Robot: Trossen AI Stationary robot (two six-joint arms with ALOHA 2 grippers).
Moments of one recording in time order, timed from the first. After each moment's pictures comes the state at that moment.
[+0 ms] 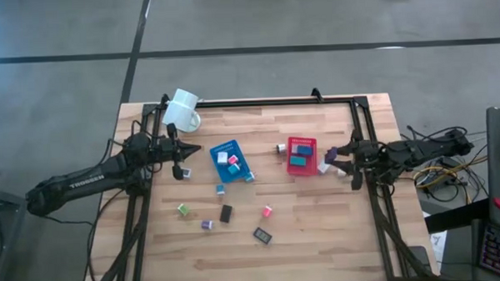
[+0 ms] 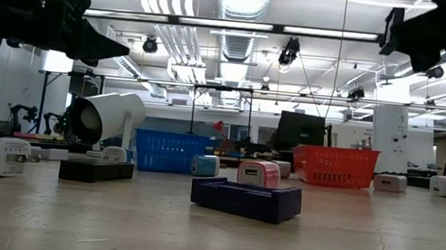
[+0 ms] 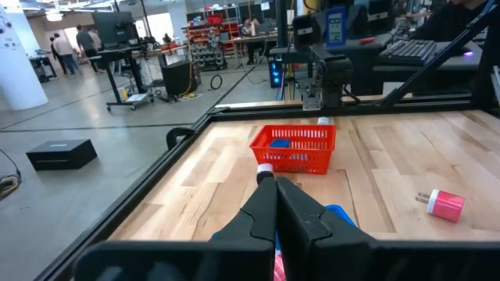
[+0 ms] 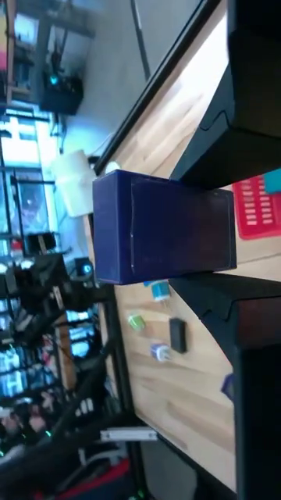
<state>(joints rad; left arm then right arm) 0.46 0.44 0.14 0.19 0.27 0.16 0.29 0.21 0.33 -0.28 0.47 0.21</state>
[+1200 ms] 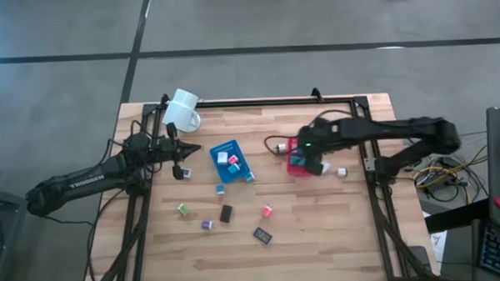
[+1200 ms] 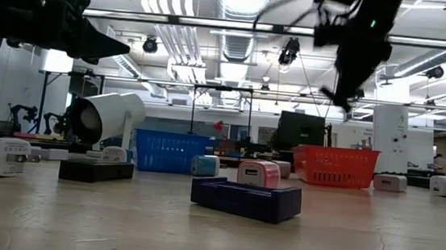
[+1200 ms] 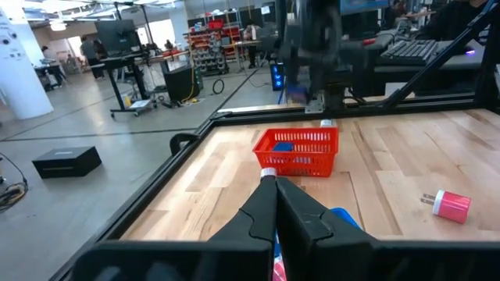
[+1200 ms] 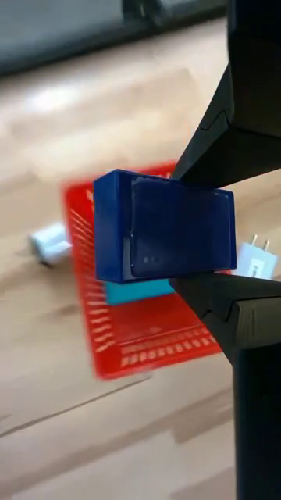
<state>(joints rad) 0.46 0.44 0.14 0.21 0.27 0.19 -0.12 1.37 1.08 -0.98 0.25 0.17</state>
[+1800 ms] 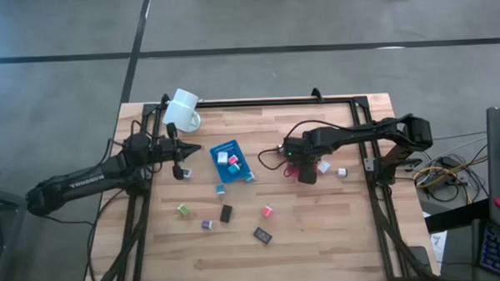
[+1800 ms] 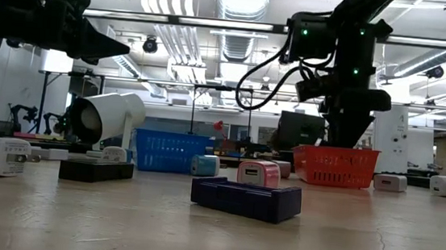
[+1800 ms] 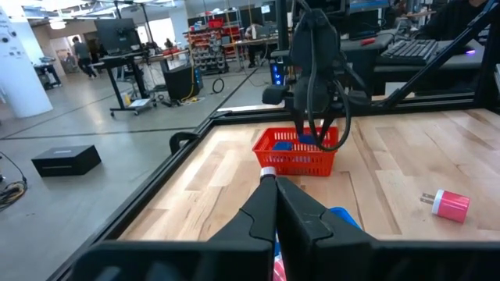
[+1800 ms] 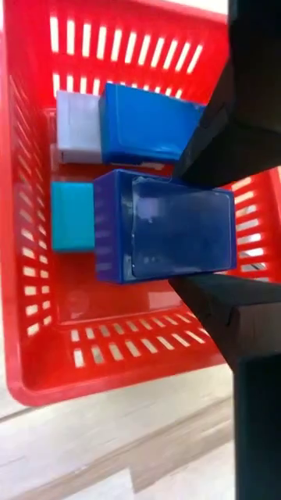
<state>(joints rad) 0.46 0.44 0.14 0.21 0.27 0.18 -0.15 1.62 1.03 -0.88 0.12 0.06</state>
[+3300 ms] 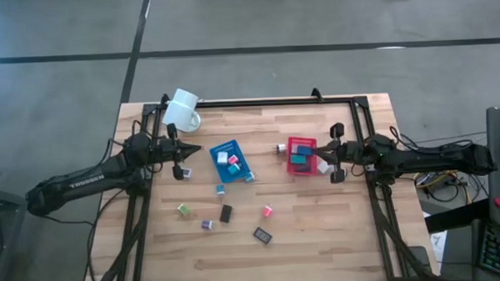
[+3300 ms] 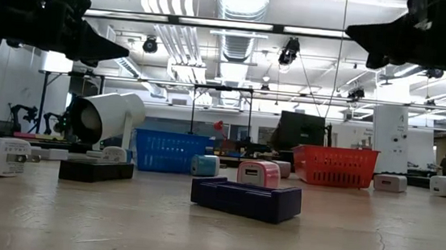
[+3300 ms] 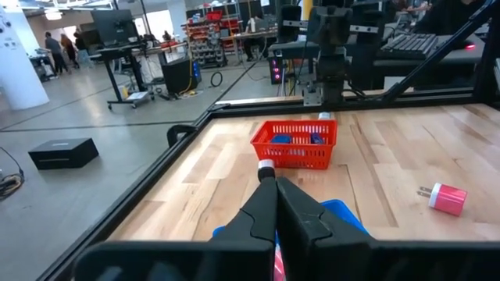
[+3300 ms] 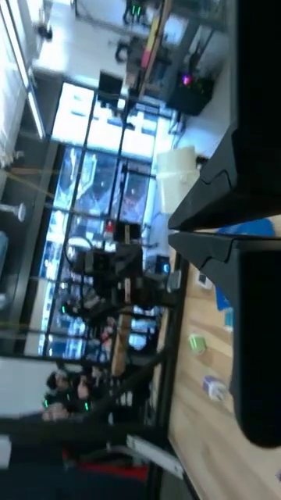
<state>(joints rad) 0.46 0.44 0.14 0.18 0.27 0.18 -0.17 0.62 0.08 0.74 -0.11 -0.13</state>
